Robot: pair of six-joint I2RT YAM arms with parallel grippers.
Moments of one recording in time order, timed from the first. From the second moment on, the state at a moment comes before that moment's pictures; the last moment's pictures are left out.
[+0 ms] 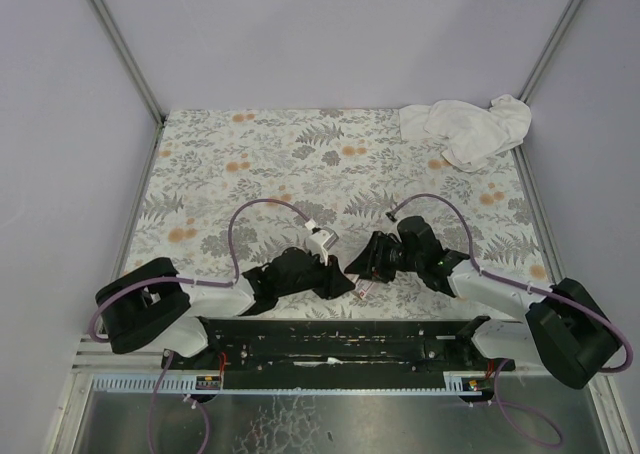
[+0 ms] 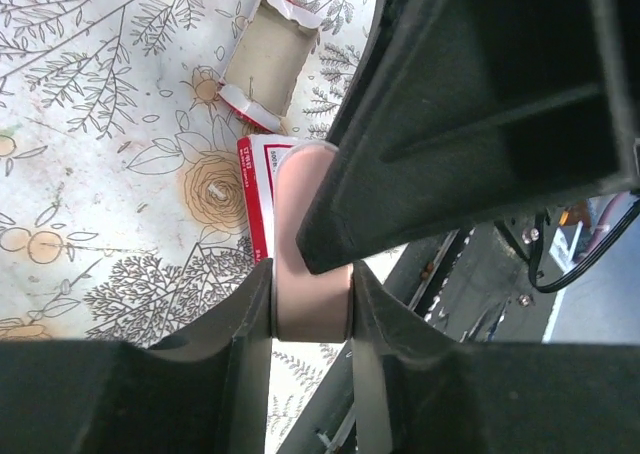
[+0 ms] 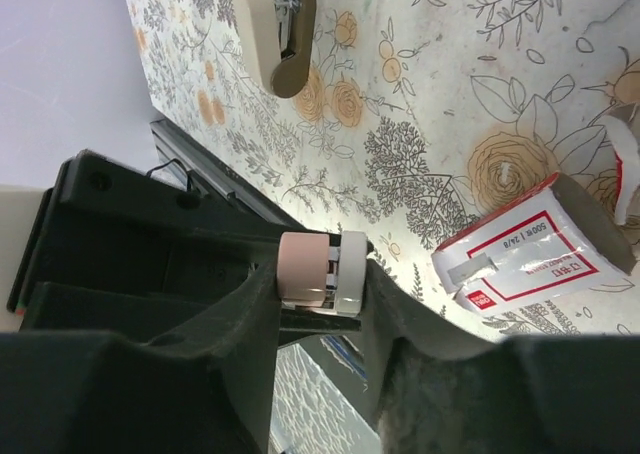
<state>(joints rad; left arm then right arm) -1.01 1.41 0.39 0.64 0.14 -0.62 0.65 1.21 0.44 0.11 -0.45 1.06</state>
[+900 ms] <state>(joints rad) -0.85 1.56 0.67 0.11 -0.18 -0.59 0.60 1.13 0.78 -0.51 0.13 0.63</state>
